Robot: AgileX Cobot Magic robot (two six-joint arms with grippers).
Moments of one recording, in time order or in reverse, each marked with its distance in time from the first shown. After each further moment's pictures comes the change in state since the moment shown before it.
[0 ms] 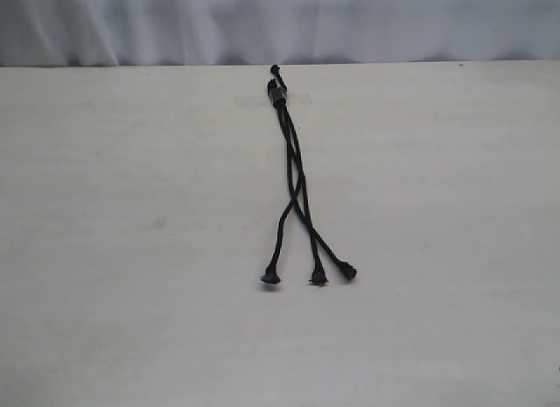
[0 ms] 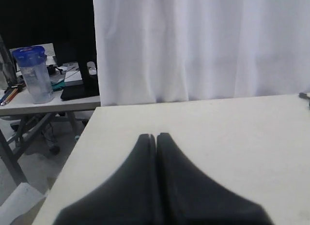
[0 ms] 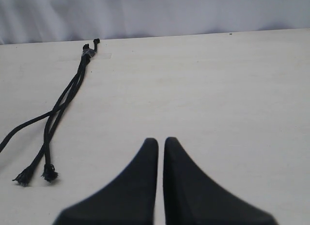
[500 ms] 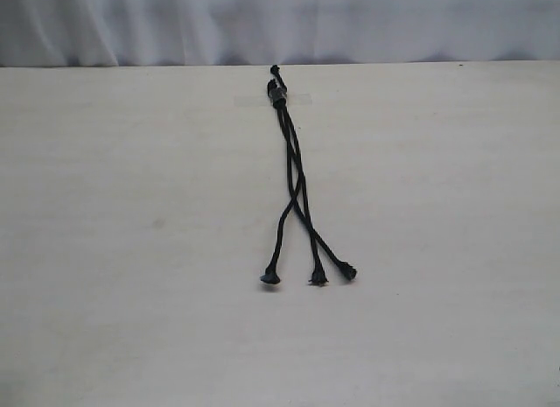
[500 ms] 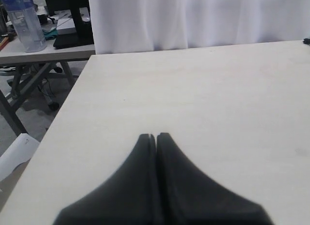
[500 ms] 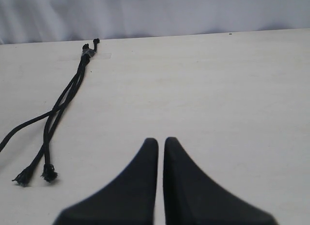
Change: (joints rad) left arm 0.002 -0.096 0.061 0.000 0.197 0.000; right arm 0.000 0.000 0.000 0.000 0.000 0.000
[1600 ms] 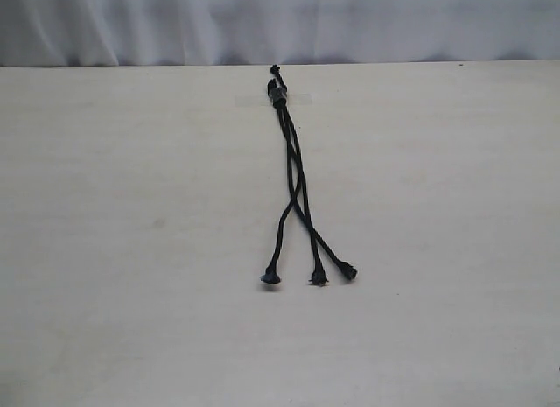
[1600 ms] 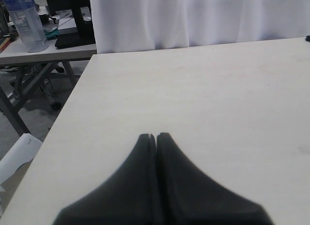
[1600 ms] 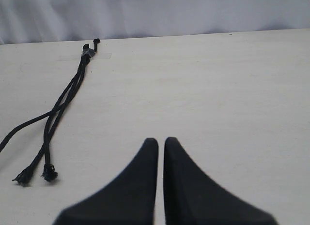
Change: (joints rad) left arm 0.000 0.000 0.000 0.010 0.004 0.000; right arm 0.000 0.000 0.000 0.000 -0.001 0.000
